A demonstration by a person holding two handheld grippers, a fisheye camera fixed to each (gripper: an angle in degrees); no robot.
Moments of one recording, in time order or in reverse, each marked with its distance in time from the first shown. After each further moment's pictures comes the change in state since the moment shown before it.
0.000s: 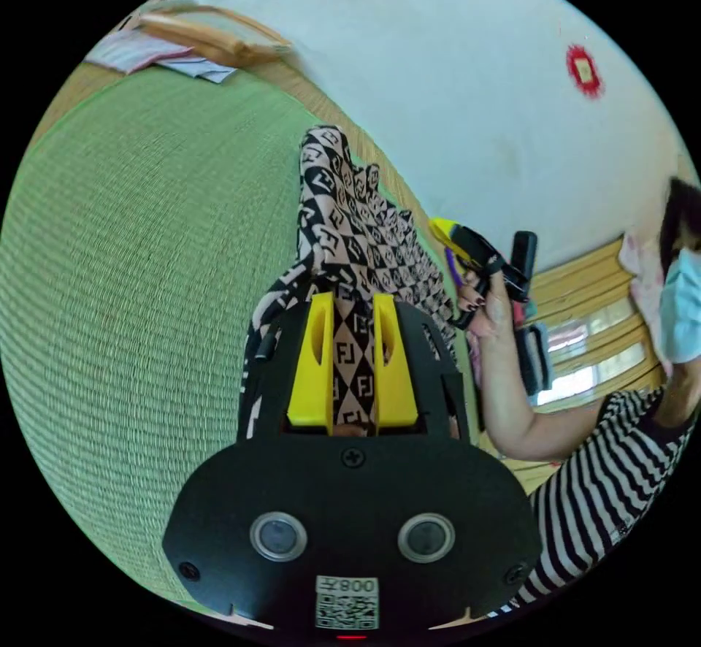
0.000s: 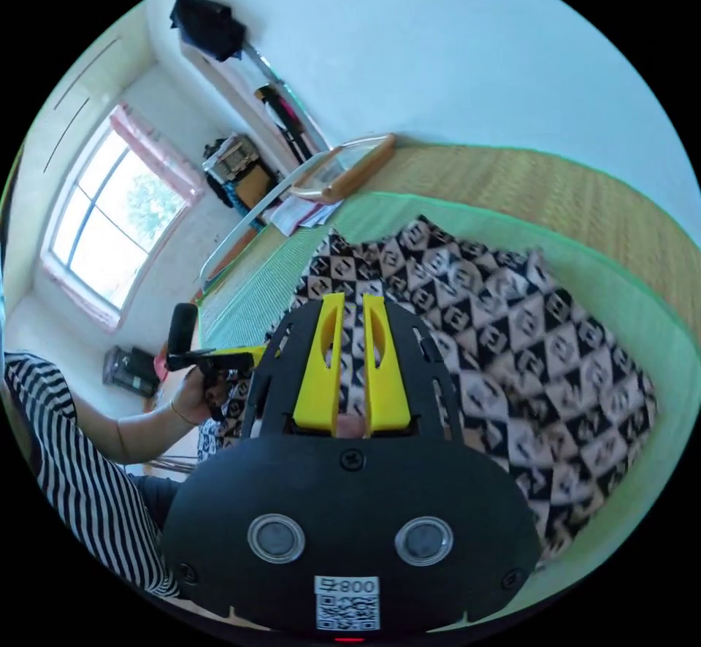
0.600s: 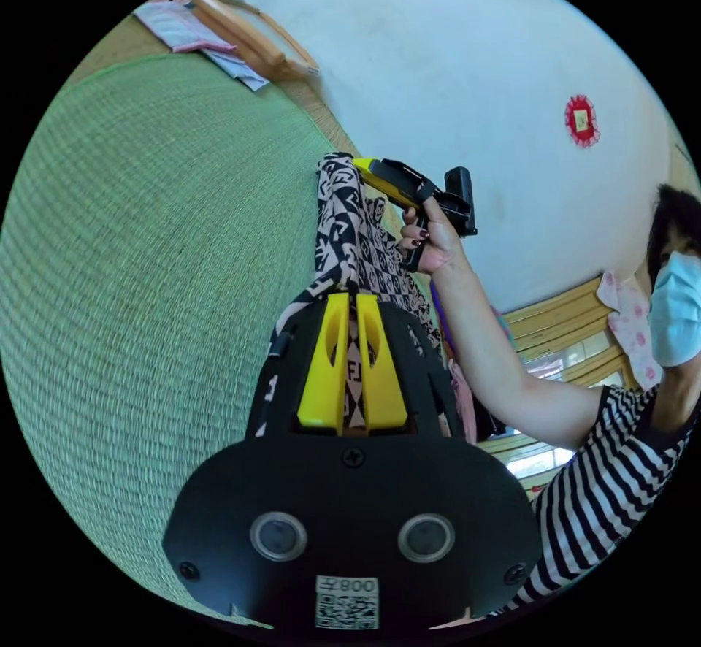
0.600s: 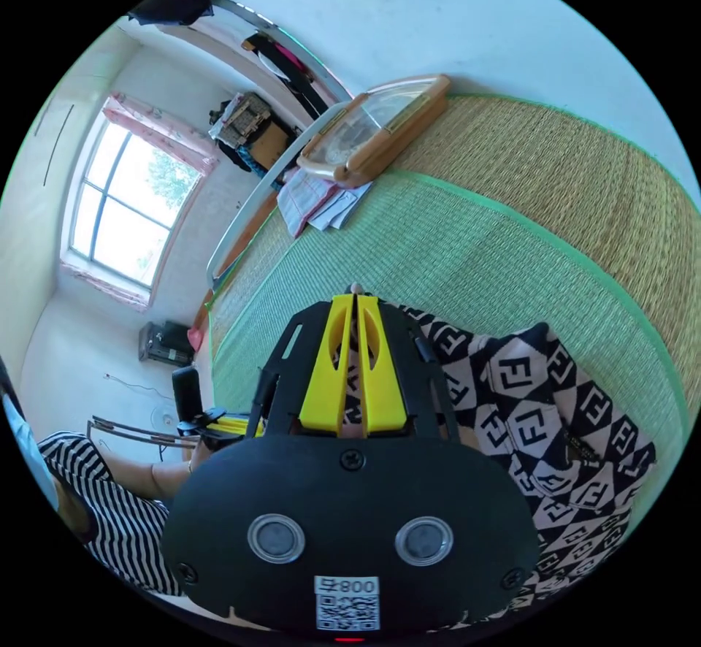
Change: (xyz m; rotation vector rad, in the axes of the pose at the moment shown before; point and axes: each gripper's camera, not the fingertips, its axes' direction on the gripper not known) left arm -0.039 -0.013 -0.091 0.120 0.086 -0.076; right arm -0.032 -0.189 0.163 -0.220 -0.132 0.008
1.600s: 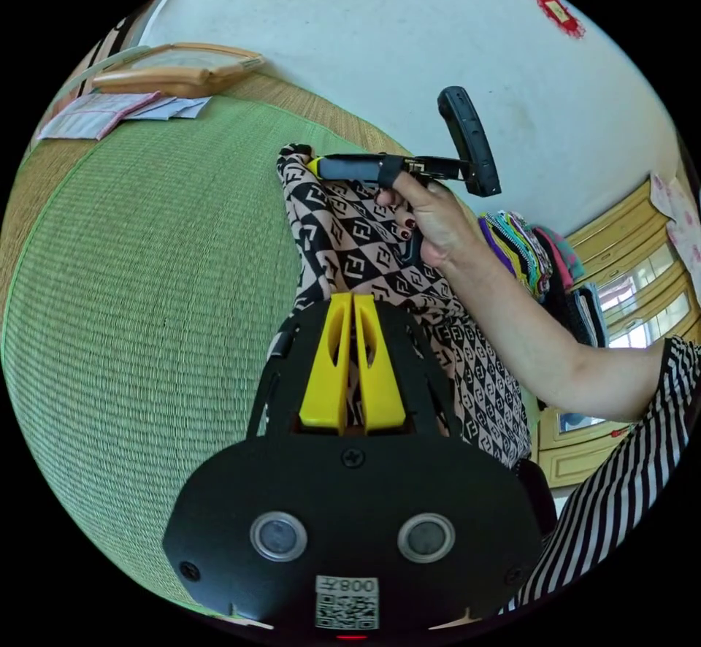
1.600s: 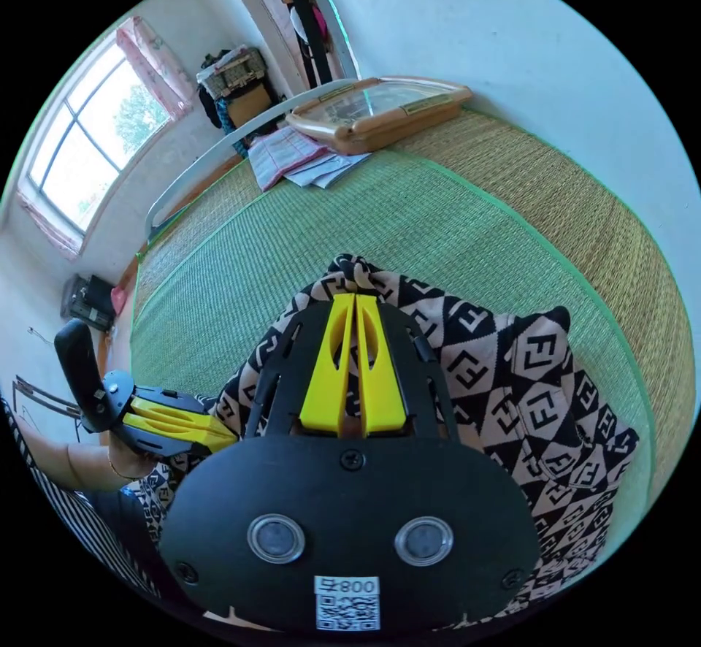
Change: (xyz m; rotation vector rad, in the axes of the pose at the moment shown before) left arm 0.062 0.041 -0.010 -0.181 -0.289 0.257; right arm -0.126 0.015 0.054 -0.024 0.314 -0.175
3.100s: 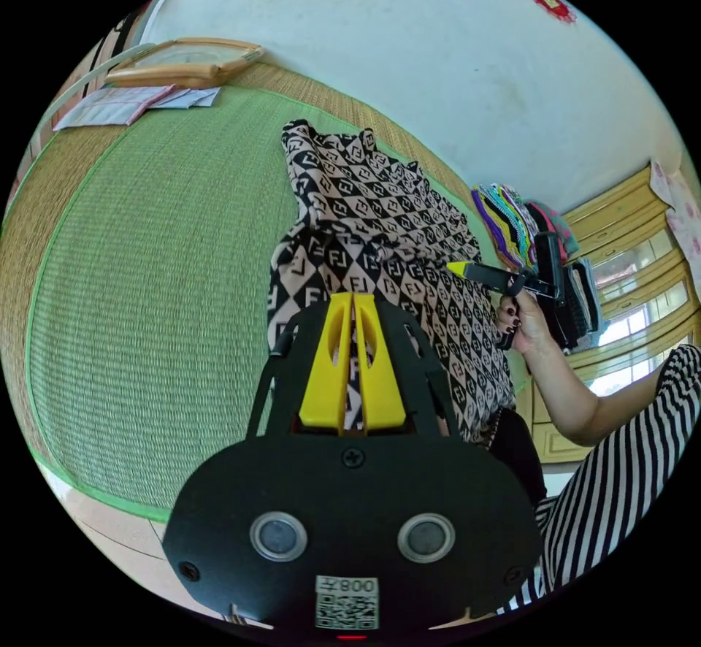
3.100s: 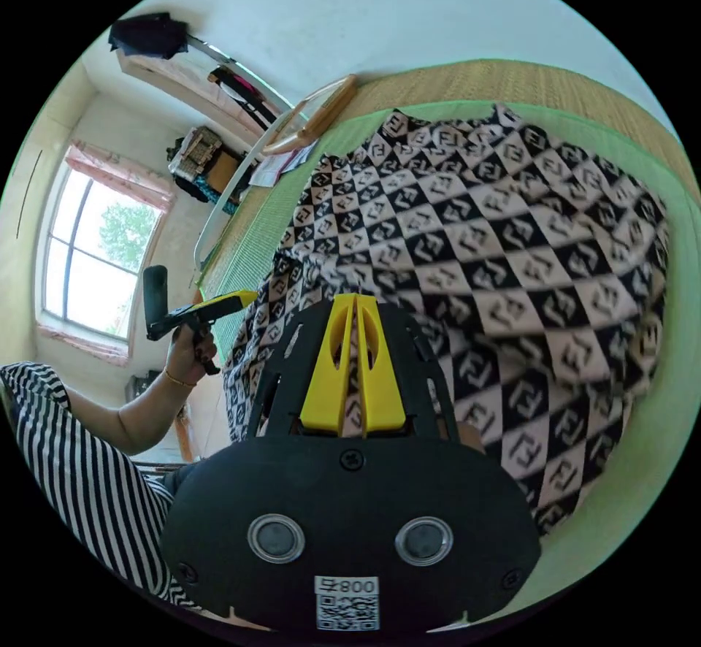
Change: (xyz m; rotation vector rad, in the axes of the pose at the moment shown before) left arm 0.026 0.168 -0.052 -0.112 -0.013 0.001; right arm -0.041 0.434 -0.199 0.066 -0.179 0.449
